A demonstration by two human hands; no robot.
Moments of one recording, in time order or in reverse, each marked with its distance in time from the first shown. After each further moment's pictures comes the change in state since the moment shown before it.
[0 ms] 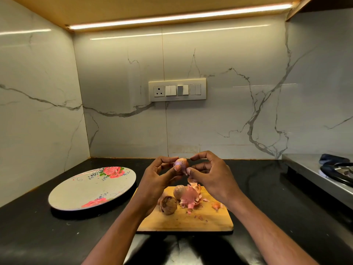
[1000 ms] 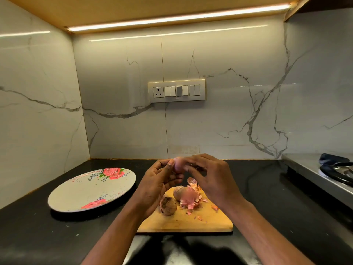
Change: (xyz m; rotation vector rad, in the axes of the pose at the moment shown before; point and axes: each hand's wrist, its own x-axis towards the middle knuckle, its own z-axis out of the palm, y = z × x) left_hand -0.001 0.004 0.001 -0.283 -0.043 -0.129; right_hand -0.002 0.001 0.003 -0.288 0.109 -0.475
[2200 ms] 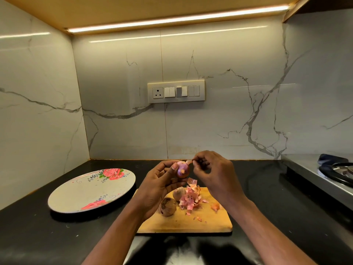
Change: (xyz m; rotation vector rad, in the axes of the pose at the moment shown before) left_hand -0.005 0.003 0.005 -0.017 -0.051 -0.020; right_hand 0.002 0.011 -0.004 -0.111 0.081 0.058
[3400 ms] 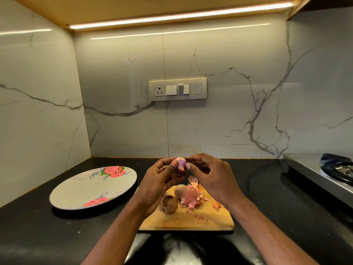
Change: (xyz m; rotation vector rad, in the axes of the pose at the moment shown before) left_hand 0.003 0.000 -0.001 -0.003 0.067 0.018; right_hand -0.002 -0.009 0.003 0.193 -0.152 0.185
